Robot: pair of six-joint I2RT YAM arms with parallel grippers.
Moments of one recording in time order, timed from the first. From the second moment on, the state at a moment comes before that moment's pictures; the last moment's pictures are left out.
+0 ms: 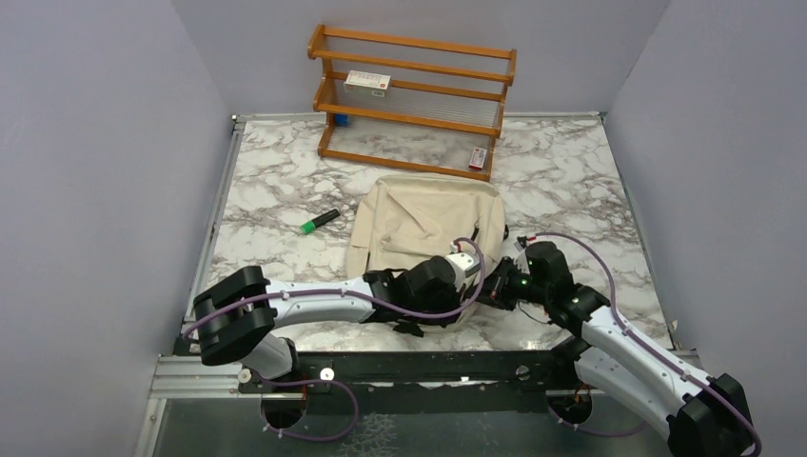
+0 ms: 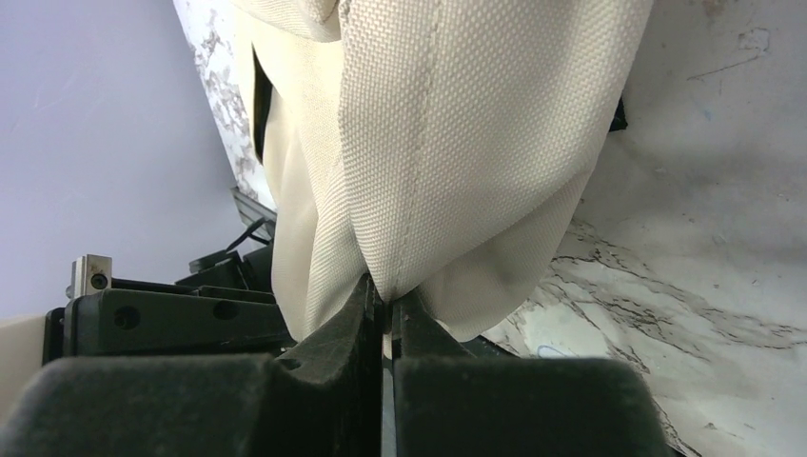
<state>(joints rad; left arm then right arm) -1.22 1.49 0.81 -0.01 0.05 -0.46 0.51 0.77 0.33 -0.24 -0.37 1.08</state>
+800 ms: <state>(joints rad) -1.21 1.49 0.86 -0.10 0.09 -0.41 0.52 0.77 0.34 -0.26 -0.37 1.06</state>
